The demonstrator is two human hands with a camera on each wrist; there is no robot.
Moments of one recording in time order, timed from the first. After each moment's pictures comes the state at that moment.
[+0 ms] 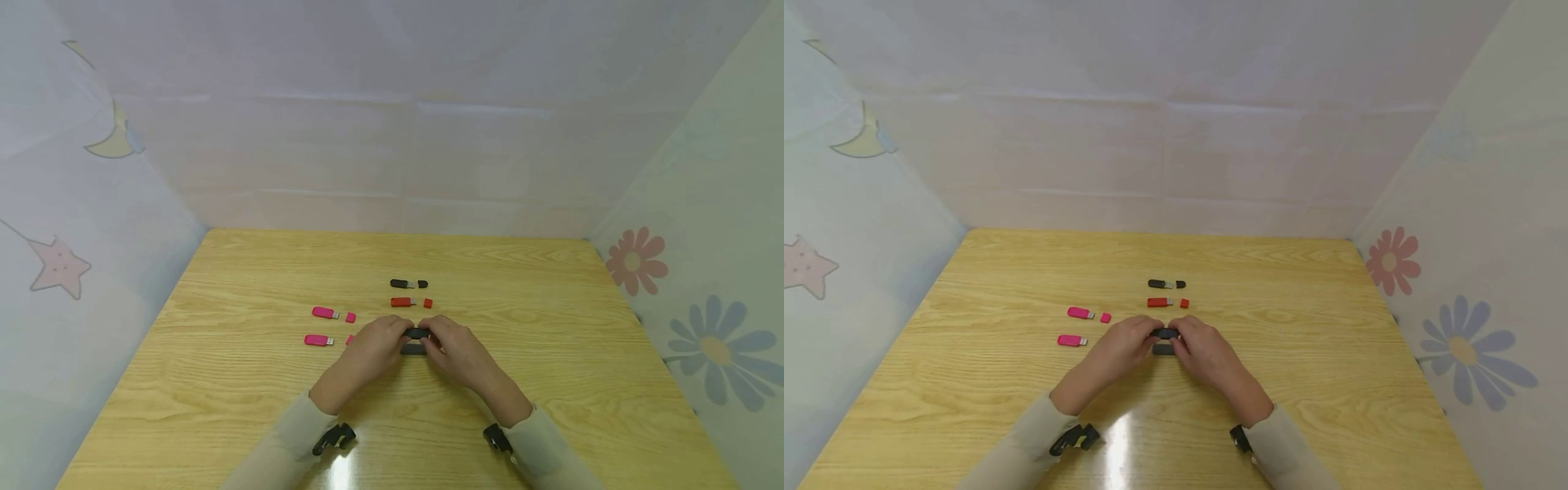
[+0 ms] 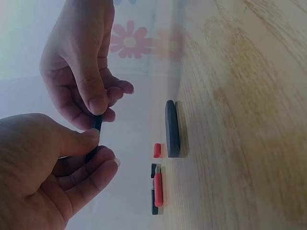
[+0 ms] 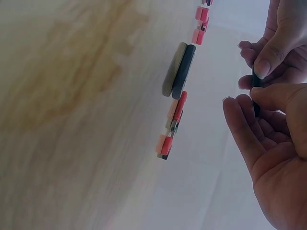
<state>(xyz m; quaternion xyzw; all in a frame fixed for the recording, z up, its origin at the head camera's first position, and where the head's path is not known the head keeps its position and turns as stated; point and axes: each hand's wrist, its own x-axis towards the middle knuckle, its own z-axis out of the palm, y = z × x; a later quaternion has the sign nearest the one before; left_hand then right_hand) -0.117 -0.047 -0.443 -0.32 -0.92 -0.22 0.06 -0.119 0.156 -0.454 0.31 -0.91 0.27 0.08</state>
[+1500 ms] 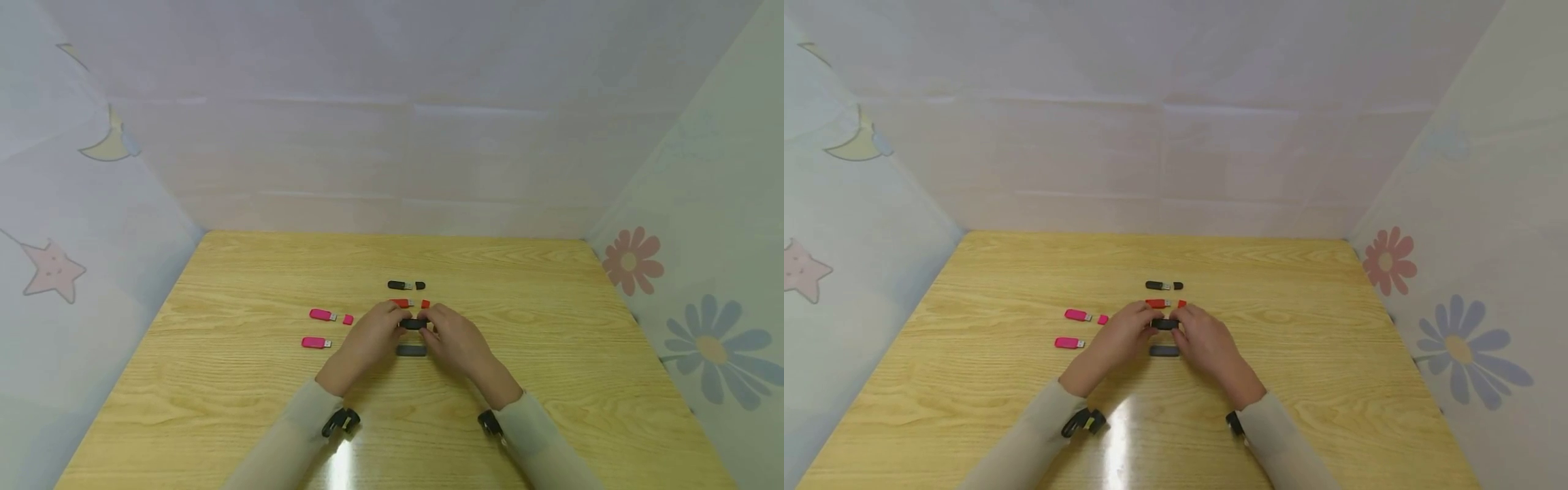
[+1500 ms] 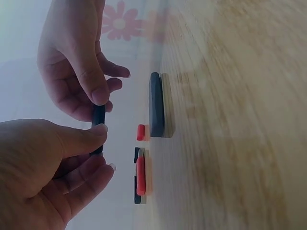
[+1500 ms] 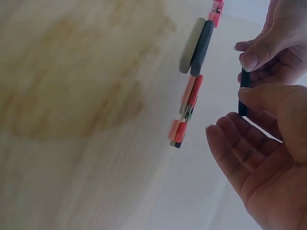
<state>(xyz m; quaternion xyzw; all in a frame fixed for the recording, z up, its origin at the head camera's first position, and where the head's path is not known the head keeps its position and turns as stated) -0.147 -0.043 -0.459 -0.28 -0.93 -0.22 0.04 -0.141 0.156 -0.460 0.25 -0.94 0.21 0.06</state>
